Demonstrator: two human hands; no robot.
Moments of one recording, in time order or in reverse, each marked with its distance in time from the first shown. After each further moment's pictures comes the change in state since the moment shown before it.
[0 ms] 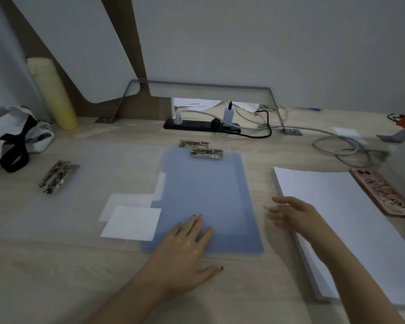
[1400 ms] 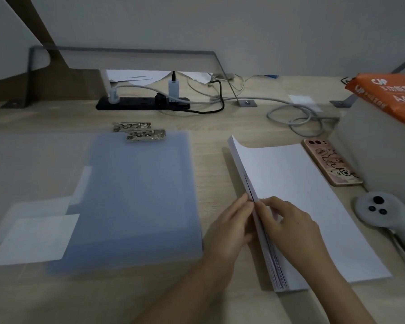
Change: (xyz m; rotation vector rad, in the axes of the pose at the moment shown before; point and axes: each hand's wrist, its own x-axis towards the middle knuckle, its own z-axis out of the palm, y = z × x) left_hand 0.119 0.157 0.007 -1.853 -0.159 -0.421; right_hand -0.018 0.037 -0.063 -0.725 0.285 -0.269
